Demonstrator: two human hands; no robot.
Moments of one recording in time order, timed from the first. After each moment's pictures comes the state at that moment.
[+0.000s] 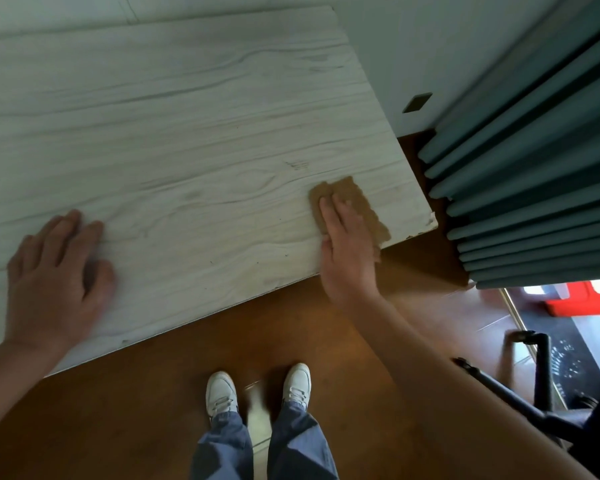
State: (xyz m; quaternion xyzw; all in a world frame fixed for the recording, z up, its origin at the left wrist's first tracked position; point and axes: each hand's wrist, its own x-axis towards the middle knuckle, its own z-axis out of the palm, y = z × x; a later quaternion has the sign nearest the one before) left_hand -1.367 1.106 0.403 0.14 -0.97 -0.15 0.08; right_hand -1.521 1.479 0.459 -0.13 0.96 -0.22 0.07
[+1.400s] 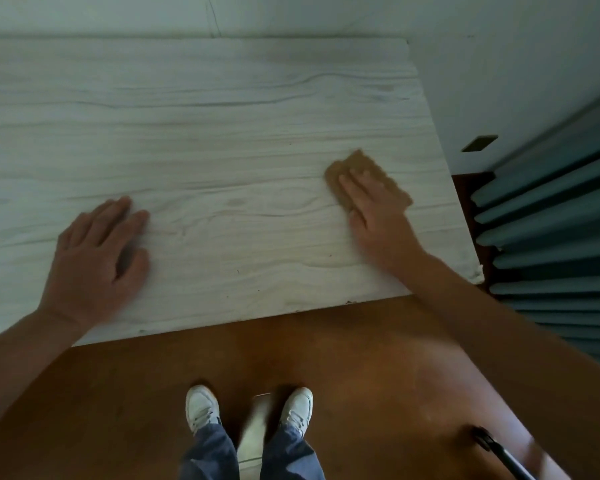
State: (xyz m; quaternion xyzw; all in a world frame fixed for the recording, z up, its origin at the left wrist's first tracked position) left_hand -1.365 1.115 0.421 0.13 -0.98 -0.12 0.09; right_hand -1.639 1.466 0.440 -0.37 0.91 -0.19 0.07
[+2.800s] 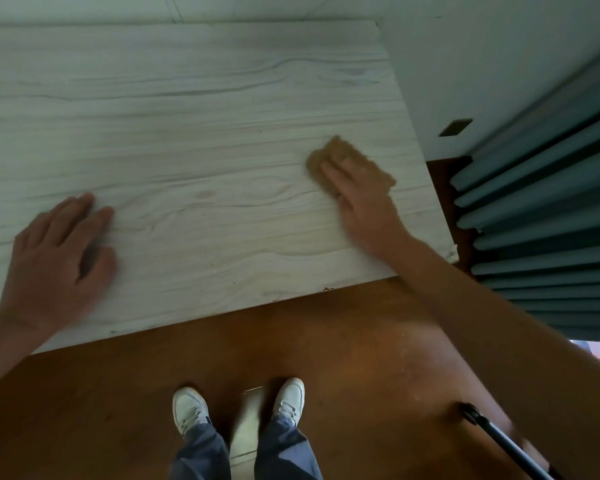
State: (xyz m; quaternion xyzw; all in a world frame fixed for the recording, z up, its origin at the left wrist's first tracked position) left_hand -1.364 1.109 0.410 0.16 -0.97 -0.17 0.07; right_hand -1.651 1.483 0.434 -0.38 0.90 -0.20 0.04
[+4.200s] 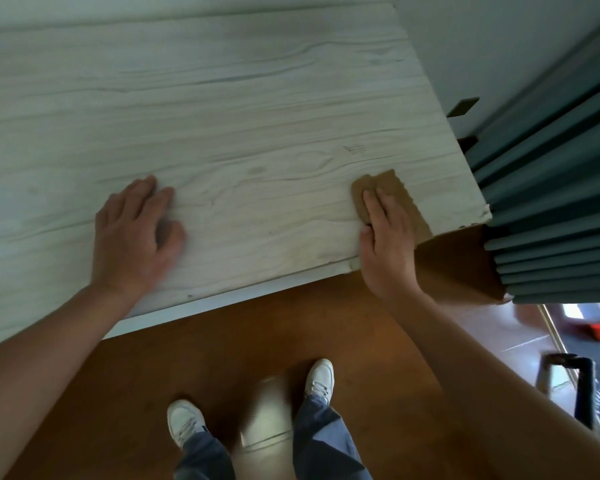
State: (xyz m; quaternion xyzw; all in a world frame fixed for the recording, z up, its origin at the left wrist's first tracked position) left_hand -1.364 1.122 0.434 0.16 -0.97 -0.16 0.07; right_hand -1.496 1.471 0.444 -0.15 0.96 -0.23 0.05
